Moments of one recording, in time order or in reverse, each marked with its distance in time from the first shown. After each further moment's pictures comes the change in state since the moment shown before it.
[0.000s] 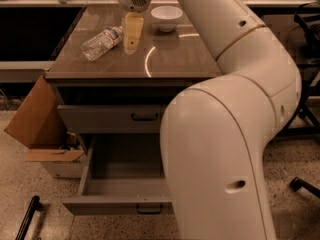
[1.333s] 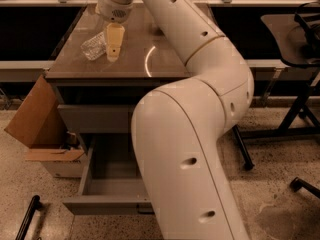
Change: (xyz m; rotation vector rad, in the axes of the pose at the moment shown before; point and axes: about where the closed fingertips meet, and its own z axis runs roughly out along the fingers) arm -0.035 -0.016 0.063 -0.041 -0.054 -0.040
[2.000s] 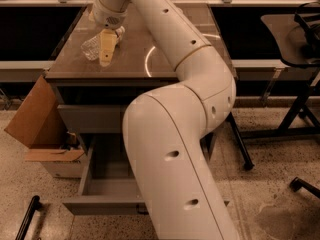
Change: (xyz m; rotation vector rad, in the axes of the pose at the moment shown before) arm -0.014 -0.003 0.033 -0.038 -0.079 0.012
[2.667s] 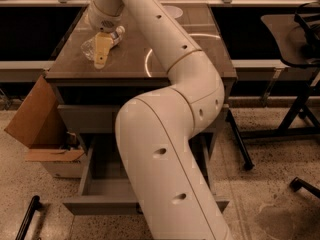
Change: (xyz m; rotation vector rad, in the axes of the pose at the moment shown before) arm -0.007 -0.007 0.021 -0.007 -0.027 0.011
